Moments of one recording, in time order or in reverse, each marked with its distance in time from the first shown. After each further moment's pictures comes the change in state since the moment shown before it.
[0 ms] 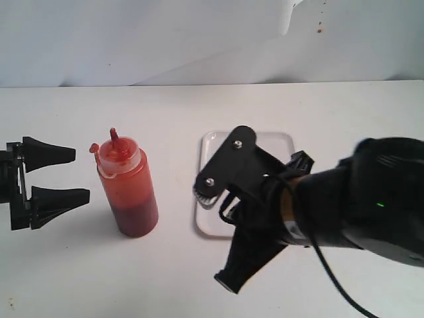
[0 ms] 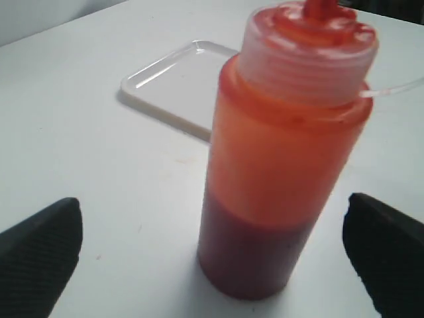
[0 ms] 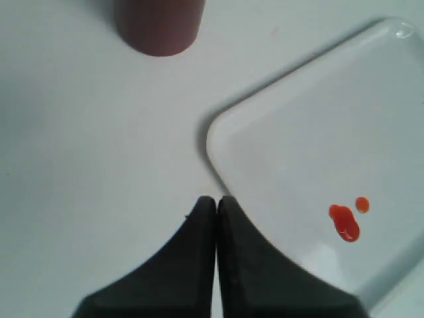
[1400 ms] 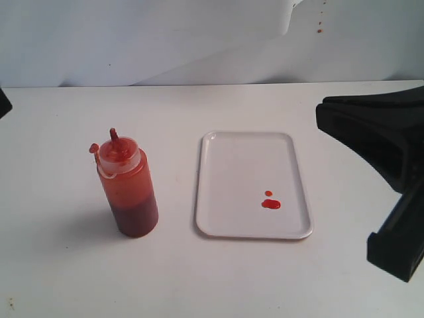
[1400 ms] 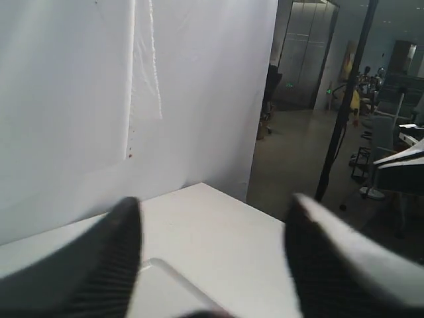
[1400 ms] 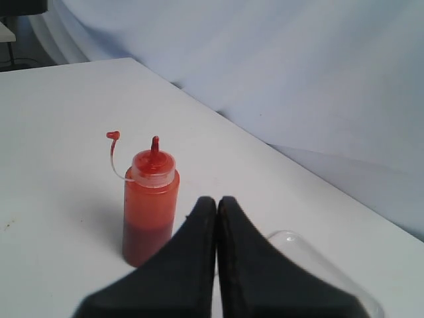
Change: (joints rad) left arm 0.000 -1.114 0.239 -0.224 -0.014 -0.876; right arm 0.000 -0.705 0.142 -0.176 -0.121 0.195
